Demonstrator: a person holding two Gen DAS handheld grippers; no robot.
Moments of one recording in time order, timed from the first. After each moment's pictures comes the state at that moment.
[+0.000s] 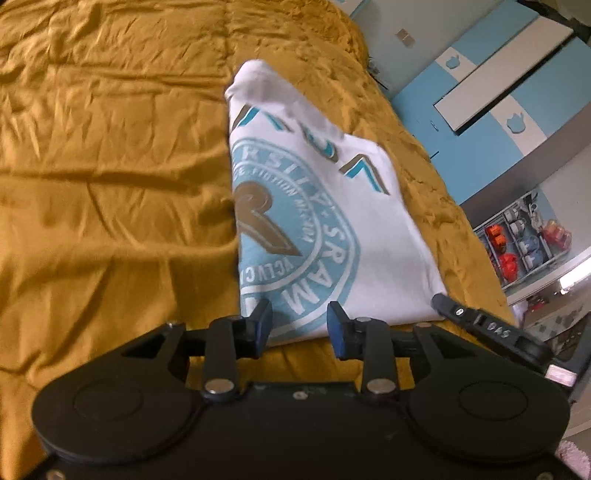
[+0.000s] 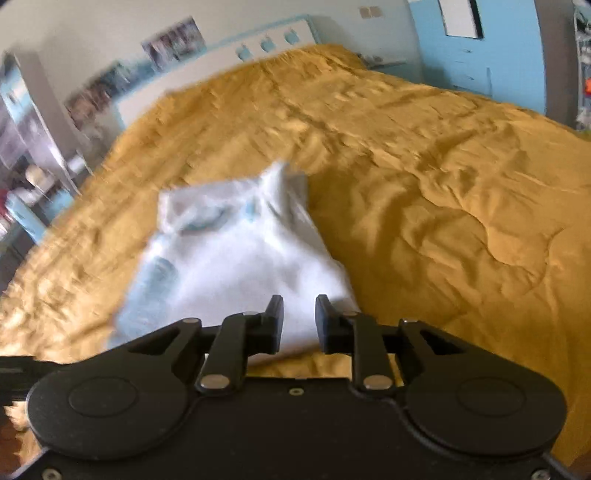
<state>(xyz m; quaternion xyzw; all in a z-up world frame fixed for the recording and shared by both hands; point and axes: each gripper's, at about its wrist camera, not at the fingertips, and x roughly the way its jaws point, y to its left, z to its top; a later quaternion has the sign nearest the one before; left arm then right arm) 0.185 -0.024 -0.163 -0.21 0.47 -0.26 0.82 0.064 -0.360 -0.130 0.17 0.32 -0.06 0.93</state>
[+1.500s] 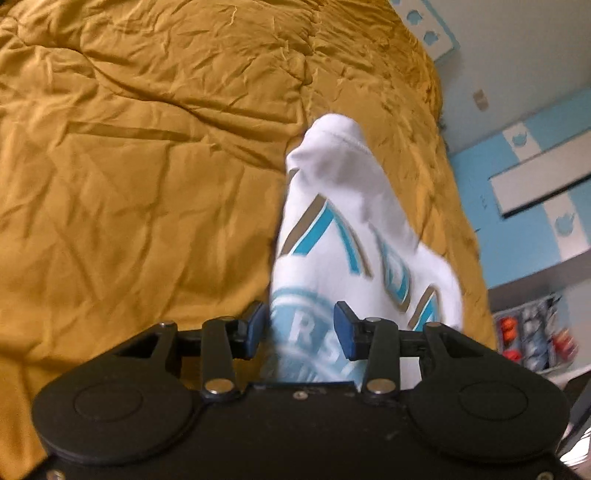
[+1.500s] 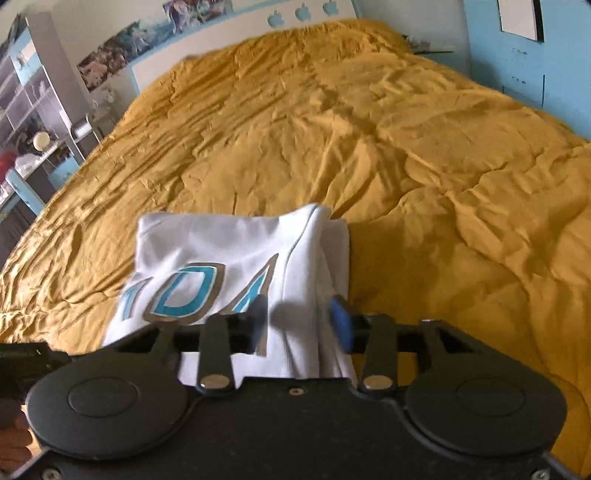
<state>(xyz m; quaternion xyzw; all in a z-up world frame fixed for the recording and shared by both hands) 0.351 -0.030 -0.187 -0.33 0.48 -0.16 0.80 0.239 -0.375 -0.130 0.14 0.36 0.00 0.92</state>
